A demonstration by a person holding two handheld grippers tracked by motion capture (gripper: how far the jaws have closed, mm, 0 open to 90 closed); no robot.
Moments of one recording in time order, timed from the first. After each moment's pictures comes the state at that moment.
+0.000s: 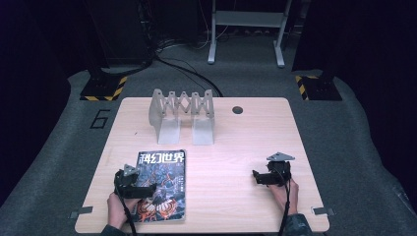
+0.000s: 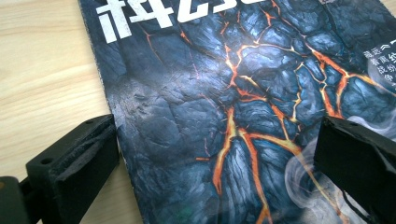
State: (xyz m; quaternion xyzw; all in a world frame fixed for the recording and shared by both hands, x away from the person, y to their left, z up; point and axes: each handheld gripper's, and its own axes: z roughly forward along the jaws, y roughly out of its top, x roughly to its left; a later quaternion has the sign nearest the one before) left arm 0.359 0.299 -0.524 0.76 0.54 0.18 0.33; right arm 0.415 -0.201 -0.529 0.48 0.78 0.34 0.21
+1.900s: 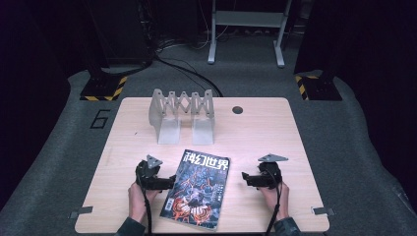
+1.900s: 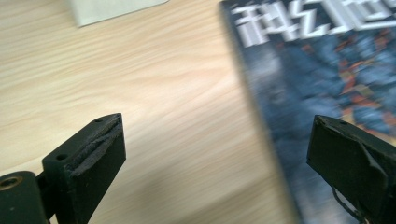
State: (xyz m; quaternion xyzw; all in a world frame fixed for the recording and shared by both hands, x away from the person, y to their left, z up) left arm 0.381 0.243 -0.509 0.78 0.50 0.22 0.32; right arm 0.398 -0.162 -0.510 0.49 0.77 0.38 0.15
